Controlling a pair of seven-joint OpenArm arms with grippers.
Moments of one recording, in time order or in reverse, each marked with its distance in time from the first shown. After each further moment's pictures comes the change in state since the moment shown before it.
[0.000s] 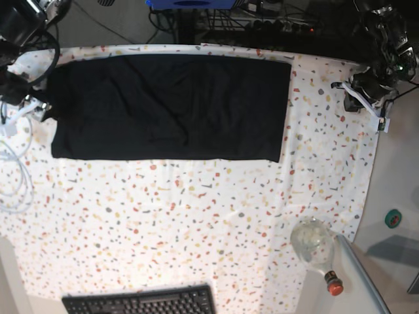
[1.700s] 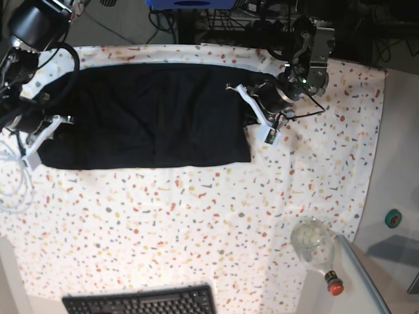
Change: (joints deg) left arm -5.4 7.1 35.7 -9.5 0.6 7.8 -18.6; right arm -0.2 -6.8 -10.1 22.6 -5.3 0.0 -7.6
